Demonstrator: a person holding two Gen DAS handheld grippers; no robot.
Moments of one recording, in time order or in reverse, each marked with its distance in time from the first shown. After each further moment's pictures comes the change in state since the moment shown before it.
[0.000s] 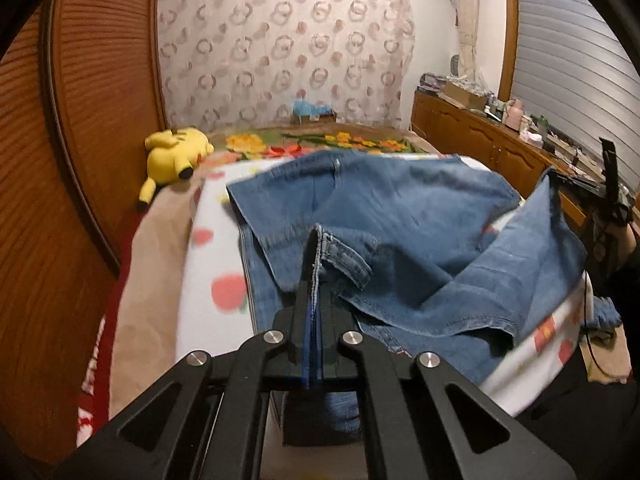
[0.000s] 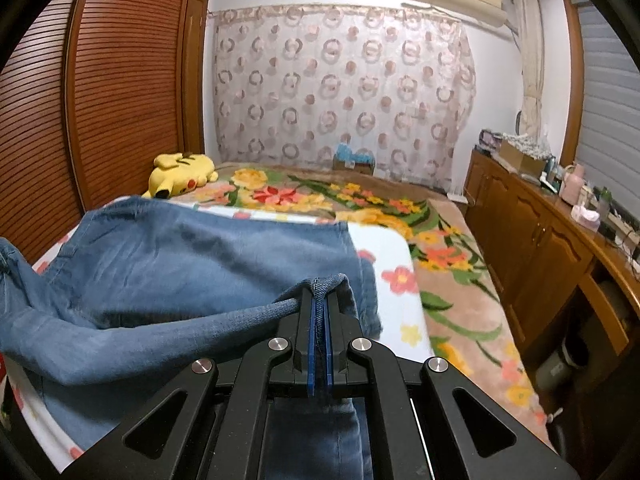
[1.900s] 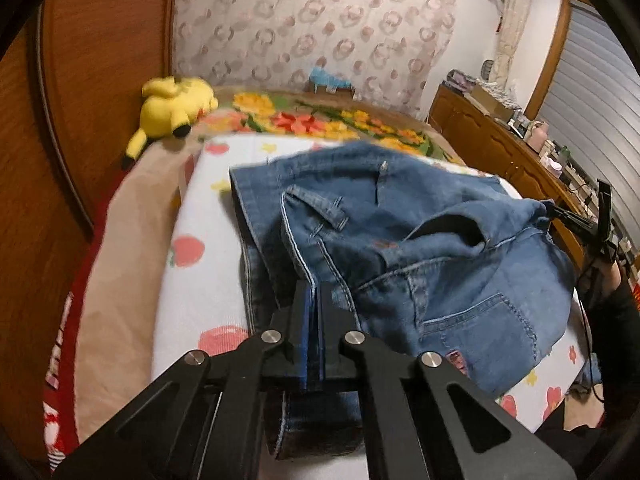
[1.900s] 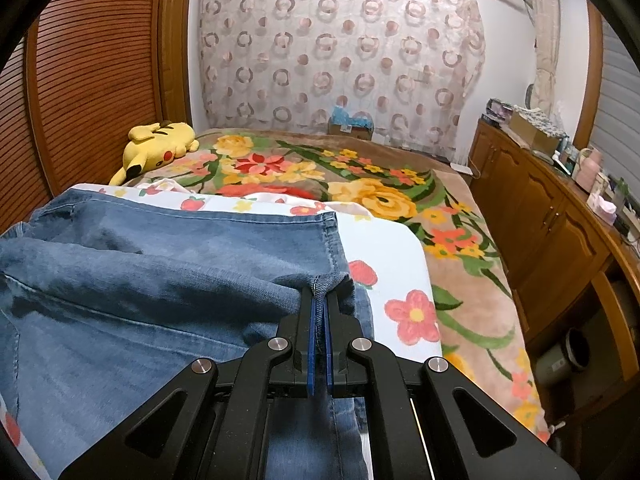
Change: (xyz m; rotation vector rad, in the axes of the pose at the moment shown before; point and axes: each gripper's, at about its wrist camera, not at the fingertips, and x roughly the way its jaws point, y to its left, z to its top) left arm 0.086 0.039 0.043 -0.162 0.118 -0.050; right arm 0.148 -0.010 0.014 -0.002 0.142 -0.013
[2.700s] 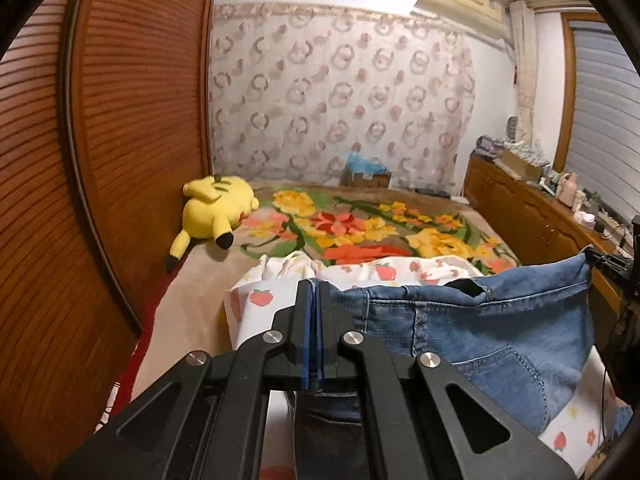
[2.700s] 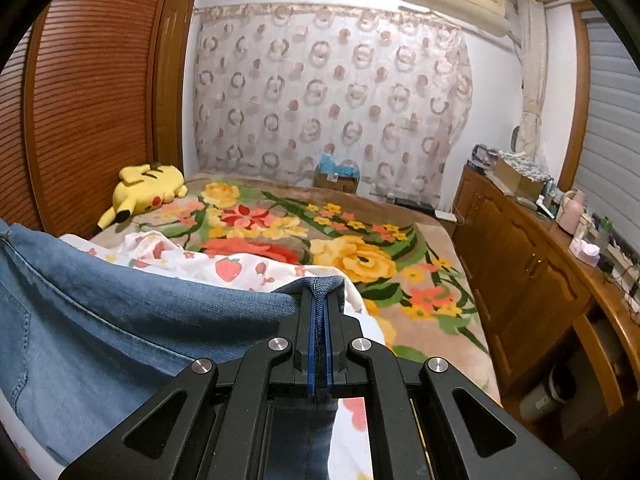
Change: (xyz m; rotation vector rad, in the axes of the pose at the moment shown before) left arm -0.011 0.018 0.104 0.013 -0.280 0.174; right arm 0.011 -0.006 0.043 -0.029 -0.136 -0.056
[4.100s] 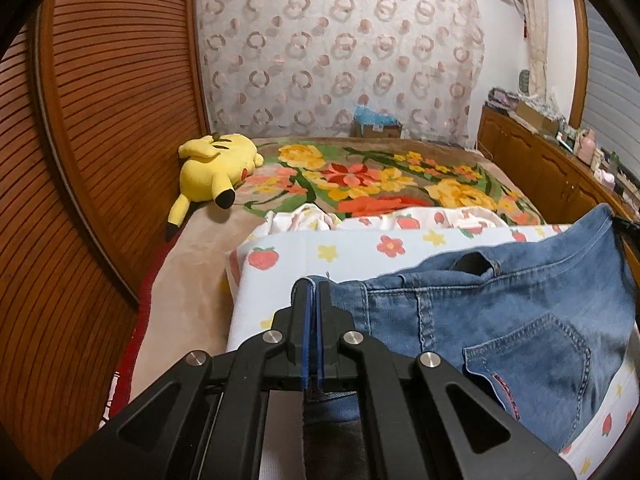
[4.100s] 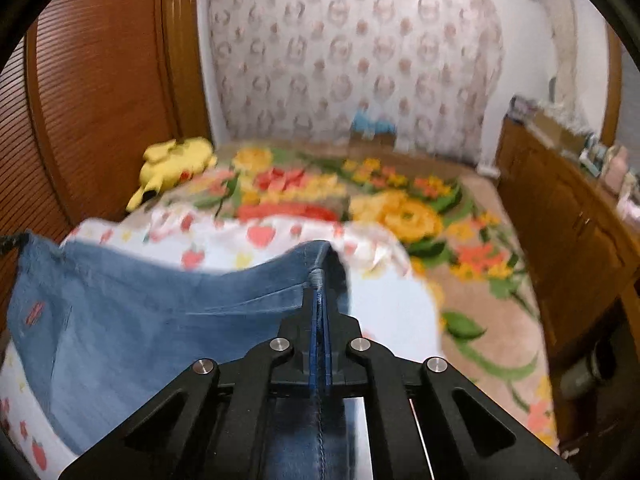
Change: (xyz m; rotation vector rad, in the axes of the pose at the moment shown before) left arm 0.063 -0.009 -0.036 0.054 0.136 0.052; right arm 0.055 -0.044 0.042 0.061 0.105 0.146
